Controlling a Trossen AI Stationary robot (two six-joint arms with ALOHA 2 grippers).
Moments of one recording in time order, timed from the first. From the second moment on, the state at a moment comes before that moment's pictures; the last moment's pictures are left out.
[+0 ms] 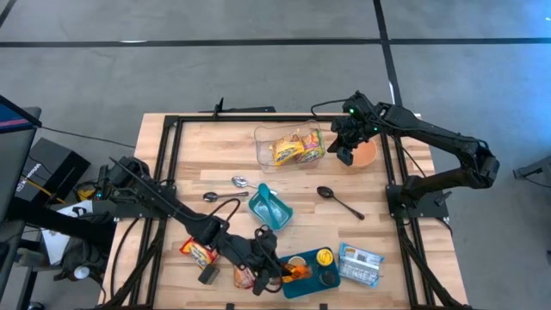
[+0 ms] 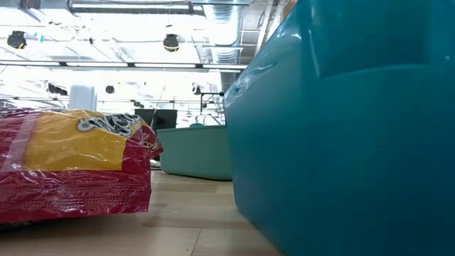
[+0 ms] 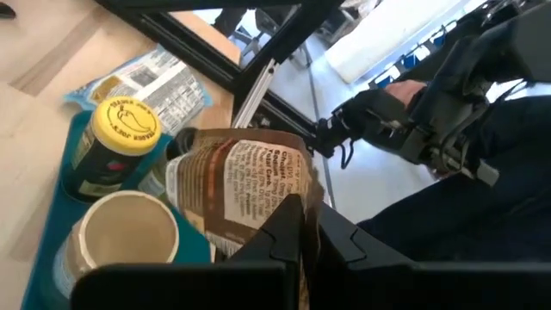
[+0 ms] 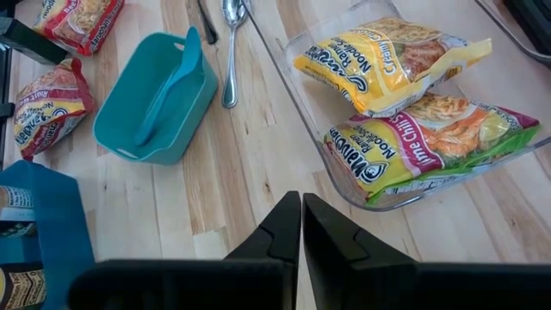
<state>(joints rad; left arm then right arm) -0.56 1.75 1.22 0.24 -0.20 -0.84 -0.60 1.26 1.09 -0.83 -0.41 -0.14</state>
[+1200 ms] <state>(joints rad) -0.57 1.88 1.22 0.22 -0.18 -0.78 -0.60 1.26 1.09 -0.79 -0.41 -0.14</state>
